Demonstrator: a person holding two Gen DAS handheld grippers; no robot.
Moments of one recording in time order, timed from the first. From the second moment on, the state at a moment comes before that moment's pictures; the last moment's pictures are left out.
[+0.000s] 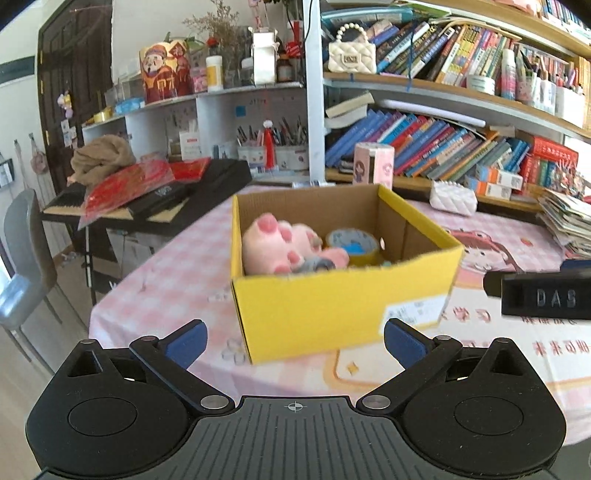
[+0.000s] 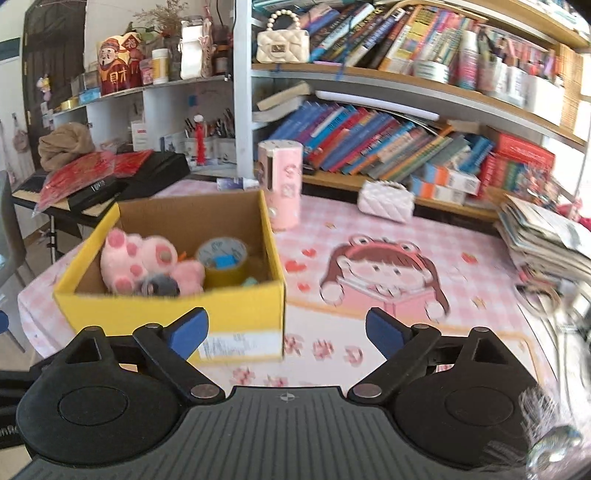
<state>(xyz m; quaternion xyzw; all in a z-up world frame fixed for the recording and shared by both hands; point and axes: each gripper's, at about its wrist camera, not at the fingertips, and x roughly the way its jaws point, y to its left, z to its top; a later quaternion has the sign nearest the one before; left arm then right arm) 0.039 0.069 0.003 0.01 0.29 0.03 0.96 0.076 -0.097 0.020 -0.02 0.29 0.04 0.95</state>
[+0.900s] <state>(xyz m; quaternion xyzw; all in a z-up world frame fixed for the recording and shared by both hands) 0.018 0.011 -0.006 0.05 0.32 0.00 0.95 -0.002 -0.141 -0.008 0.01 0.33 -0.07 0.94</state>
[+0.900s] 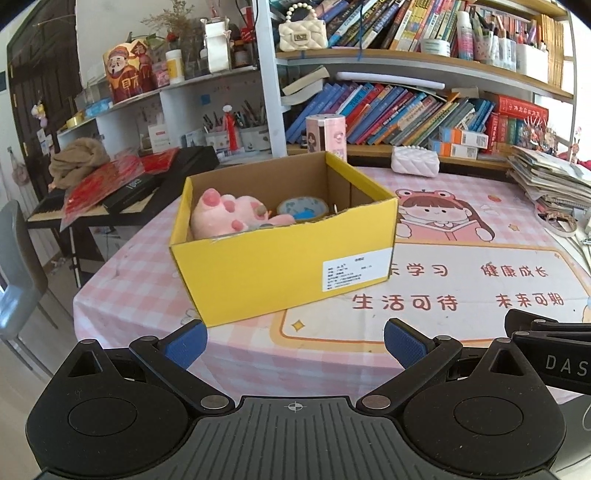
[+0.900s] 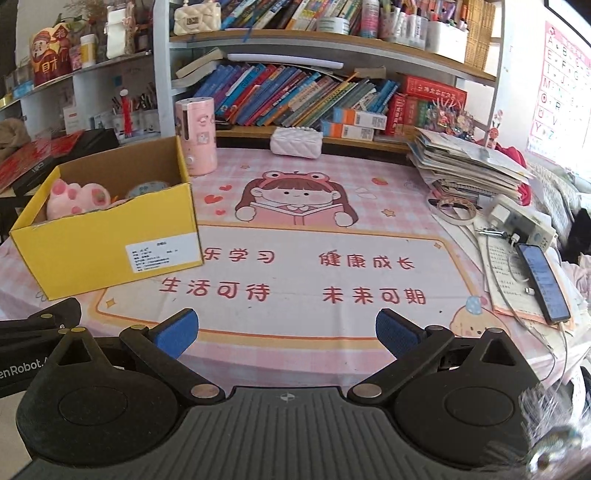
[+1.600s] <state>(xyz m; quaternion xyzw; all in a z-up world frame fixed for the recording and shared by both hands) 0.011 -0.009 -0.007 0.06 0.33 0.01 0.94 -0.011 -0.159 -0.011 0.02 0.35 -0.10 0.93</state>
